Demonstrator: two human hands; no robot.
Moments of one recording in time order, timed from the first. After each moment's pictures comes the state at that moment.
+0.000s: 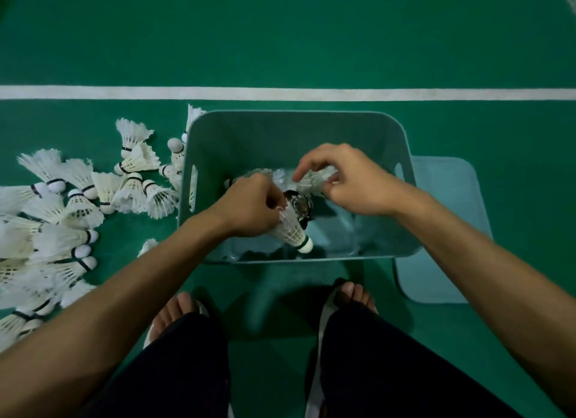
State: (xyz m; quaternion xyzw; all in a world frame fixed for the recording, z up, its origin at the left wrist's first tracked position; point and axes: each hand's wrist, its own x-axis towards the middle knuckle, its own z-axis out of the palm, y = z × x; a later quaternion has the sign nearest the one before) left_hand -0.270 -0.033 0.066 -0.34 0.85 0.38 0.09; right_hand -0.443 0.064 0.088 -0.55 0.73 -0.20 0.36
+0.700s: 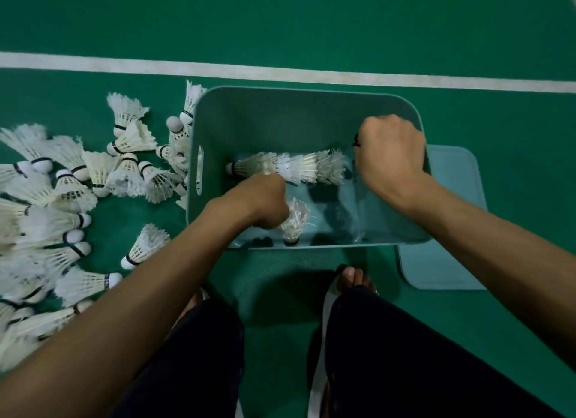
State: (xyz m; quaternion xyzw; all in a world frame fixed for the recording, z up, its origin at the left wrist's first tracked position) left_hand -0.268 -0.036 0.036 -0.34 0.84 0.35 0.22; right_hand -0.441 0.052 0.070 -0.46 0.88 0.08 -0.03
